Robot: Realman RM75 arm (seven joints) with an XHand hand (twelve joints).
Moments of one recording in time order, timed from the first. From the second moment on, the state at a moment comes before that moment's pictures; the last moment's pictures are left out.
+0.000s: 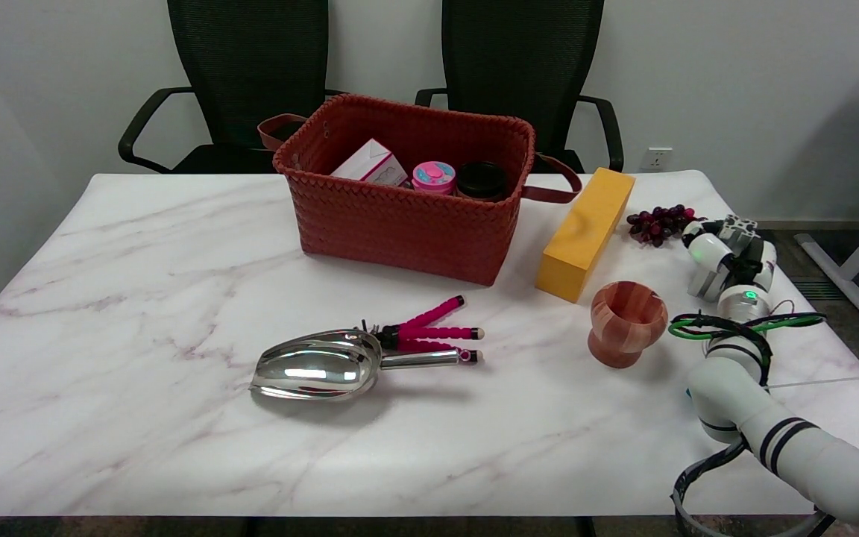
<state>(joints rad) 0.17 -1.02 -1.86 0.94 1.87 0.90 0.61</state>
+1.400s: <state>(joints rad) 0.18 -1.03 -1.86 0.94 1.87 0.96 0.65</state>
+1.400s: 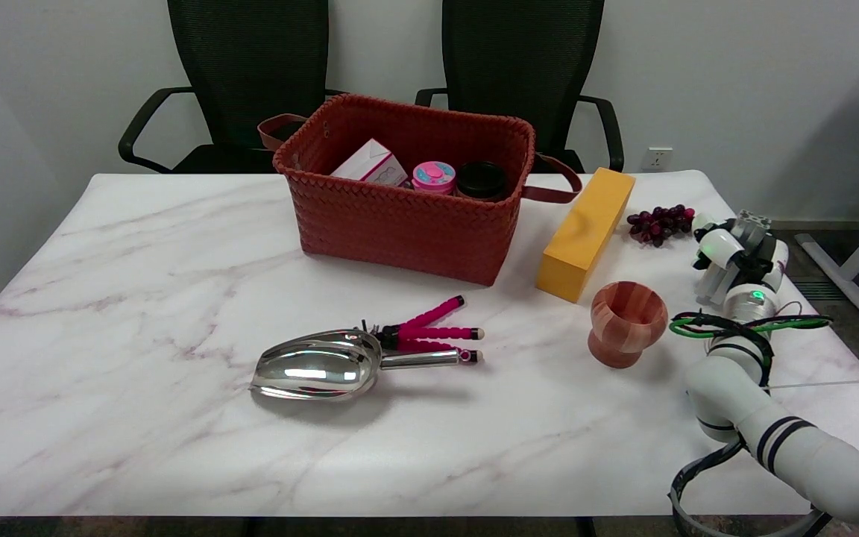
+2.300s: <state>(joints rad) 0.25 -1.03 -1.88 1.04 1.72 0.97 0.66</state>
